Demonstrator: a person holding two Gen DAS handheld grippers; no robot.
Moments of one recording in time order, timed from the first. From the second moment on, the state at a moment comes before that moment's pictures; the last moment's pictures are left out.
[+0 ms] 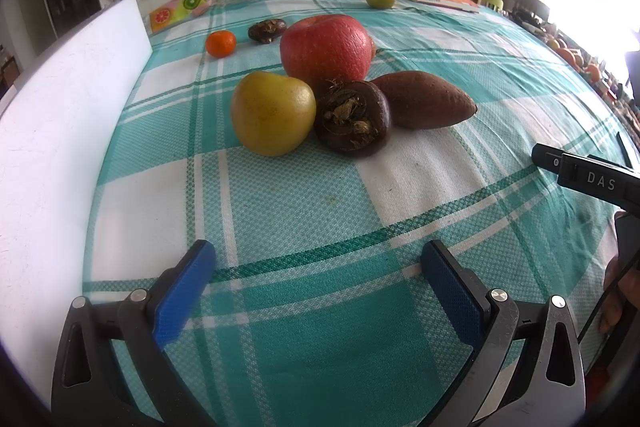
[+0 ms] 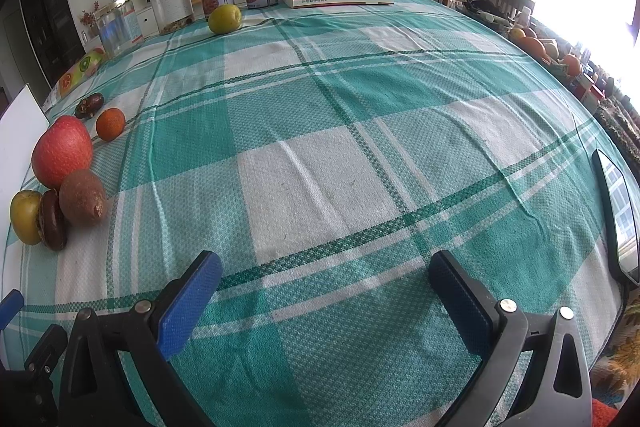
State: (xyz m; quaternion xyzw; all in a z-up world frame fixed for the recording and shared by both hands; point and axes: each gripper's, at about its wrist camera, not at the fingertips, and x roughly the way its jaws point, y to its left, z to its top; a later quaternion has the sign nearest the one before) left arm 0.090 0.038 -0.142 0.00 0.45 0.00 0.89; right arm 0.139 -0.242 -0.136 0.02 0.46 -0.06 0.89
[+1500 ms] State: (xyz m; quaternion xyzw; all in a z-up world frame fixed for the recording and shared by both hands) left arm 0.085 0.094 -0.118 -0.12 0.44 -0.03 0.89; right arm 0.260 -0.165 -0.107 0.13 0.51 0.20 0.83
